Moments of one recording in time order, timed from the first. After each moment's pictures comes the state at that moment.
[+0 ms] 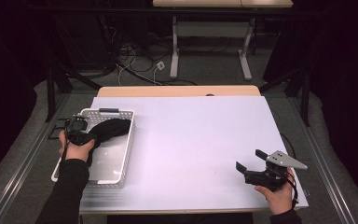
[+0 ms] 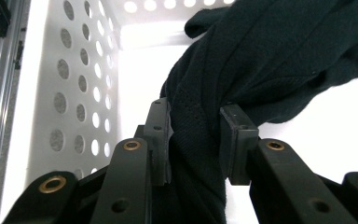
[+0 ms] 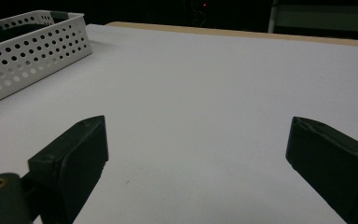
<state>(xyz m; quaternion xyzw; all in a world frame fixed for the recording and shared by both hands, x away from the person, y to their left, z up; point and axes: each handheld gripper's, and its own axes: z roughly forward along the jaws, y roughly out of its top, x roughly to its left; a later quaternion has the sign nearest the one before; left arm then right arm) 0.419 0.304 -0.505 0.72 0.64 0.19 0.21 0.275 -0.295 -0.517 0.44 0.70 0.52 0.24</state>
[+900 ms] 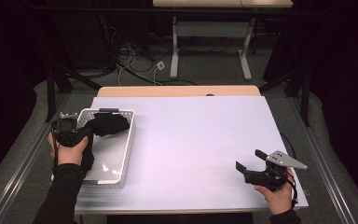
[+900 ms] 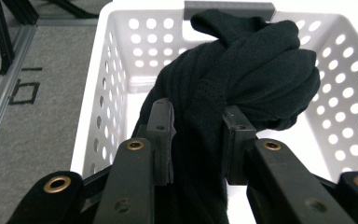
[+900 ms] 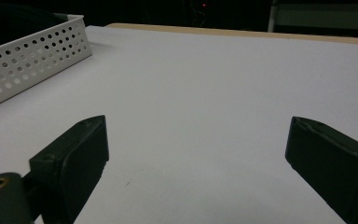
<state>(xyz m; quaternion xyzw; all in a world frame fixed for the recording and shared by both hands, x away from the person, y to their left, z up) 0.389 0.312 -0.474 0.68 0.62 0.23 0.31 0.275 -0.294 -0.518 0.44 0.69 0.52 0.24</state>
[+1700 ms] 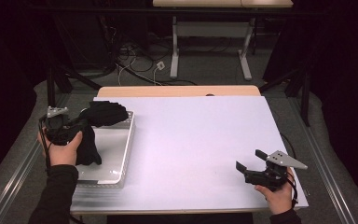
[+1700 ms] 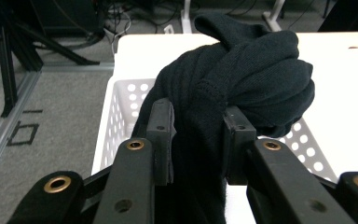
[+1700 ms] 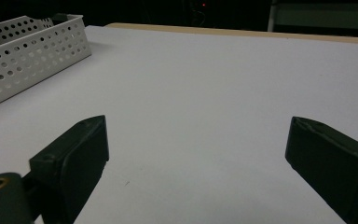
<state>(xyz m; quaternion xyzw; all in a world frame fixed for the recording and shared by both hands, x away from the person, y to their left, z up) 0.364 0.306 -0.429 0.65 0.59 0.28 0.38 0.275 -0.295 -0.518 0.44 0.69 0.52 0.24</state>
